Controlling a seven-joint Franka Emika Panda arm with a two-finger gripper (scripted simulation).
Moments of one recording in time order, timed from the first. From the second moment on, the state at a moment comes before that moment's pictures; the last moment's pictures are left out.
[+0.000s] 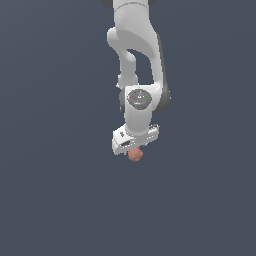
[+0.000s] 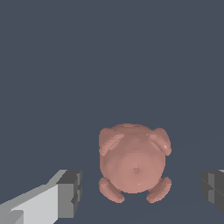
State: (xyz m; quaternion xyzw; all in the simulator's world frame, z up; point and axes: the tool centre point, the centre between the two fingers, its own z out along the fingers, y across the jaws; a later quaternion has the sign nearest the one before) arm 0.009 0.032 0.087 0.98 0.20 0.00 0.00
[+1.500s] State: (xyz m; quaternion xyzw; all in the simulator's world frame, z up) arm 0.008 0.030 0.045 0.98 0.20 0.00 0.00
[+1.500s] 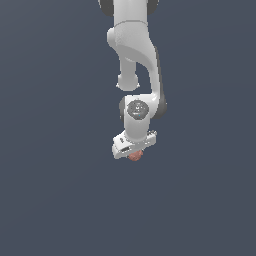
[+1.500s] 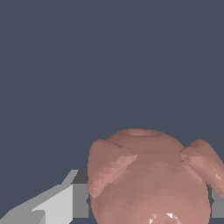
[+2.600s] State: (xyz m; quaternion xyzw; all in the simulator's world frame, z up) arm -0.028 -0.039 0.213 0.98 0.20 0.00 0.00
